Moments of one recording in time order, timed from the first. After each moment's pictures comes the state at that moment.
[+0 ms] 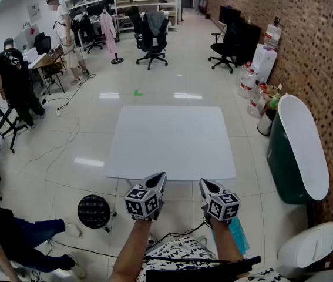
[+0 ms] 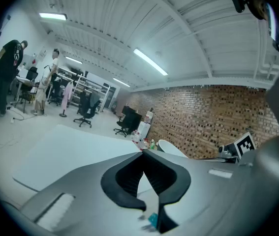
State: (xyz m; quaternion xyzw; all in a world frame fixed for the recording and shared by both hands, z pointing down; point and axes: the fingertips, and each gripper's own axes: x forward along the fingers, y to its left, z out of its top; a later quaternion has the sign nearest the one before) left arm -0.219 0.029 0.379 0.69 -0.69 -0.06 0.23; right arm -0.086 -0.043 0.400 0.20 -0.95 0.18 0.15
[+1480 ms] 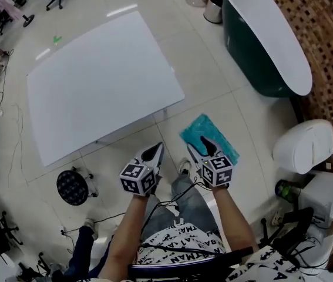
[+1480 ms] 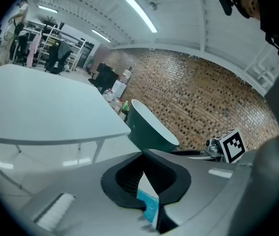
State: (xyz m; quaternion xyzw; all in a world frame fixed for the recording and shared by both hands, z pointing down) left arm -0.005 -0.058 0.571 0.78 -0.51 0.04 0.37; right arm 0.120 -0.091 0.604 0.36 -0.86 0.26 0.26
